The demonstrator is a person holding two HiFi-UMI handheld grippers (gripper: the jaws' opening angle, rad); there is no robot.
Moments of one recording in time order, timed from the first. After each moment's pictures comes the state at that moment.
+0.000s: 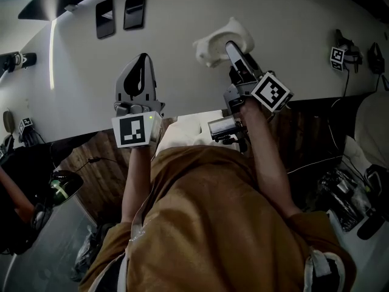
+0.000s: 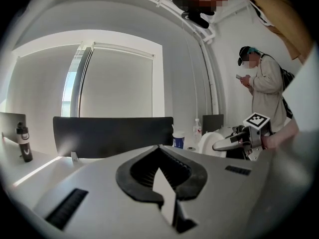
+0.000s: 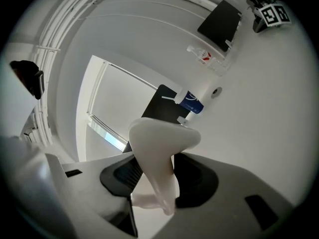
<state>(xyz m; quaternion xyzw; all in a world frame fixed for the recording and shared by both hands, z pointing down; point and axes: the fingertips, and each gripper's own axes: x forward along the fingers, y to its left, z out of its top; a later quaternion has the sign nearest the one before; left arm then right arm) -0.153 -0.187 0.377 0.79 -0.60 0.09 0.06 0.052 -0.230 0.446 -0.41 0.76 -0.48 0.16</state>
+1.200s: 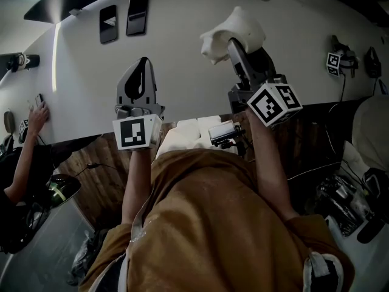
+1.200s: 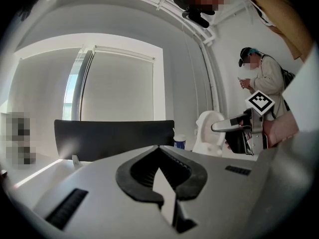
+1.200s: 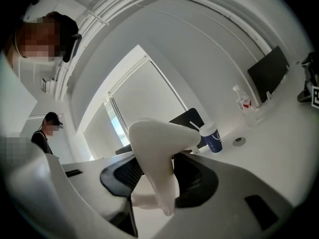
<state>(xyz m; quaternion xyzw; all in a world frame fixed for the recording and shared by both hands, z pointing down) -0.153 -0.186 0.365 0.79 -0.60 0.08 0.05 0.056 -0.239 0.365 -0.47 0.84 -0.28 0.08</state>
